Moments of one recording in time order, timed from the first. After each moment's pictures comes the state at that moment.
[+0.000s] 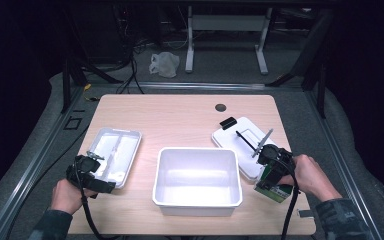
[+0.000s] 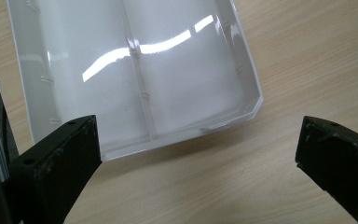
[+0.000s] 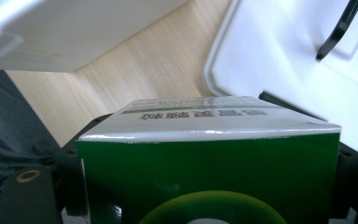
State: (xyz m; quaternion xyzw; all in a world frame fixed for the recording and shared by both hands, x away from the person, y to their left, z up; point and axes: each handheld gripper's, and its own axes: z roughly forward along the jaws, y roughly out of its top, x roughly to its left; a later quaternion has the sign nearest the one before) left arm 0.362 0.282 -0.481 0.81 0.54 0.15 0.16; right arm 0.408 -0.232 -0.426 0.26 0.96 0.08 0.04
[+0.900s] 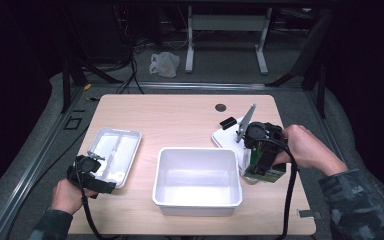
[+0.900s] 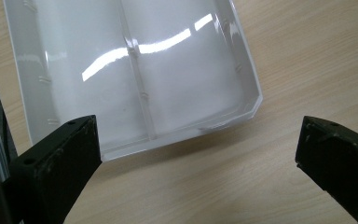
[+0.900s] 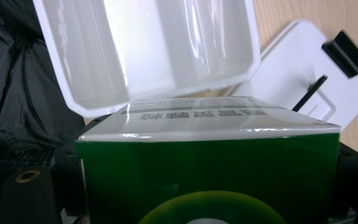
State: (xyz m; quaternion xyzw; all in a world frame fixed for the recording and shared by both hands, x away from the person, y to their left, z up) left arm 0.362 0.281 -0.482 0.82 0.54 0.14 0.15; right arm 0.401 -0.174 -0.326 0.11 0.99 0.09 0.07
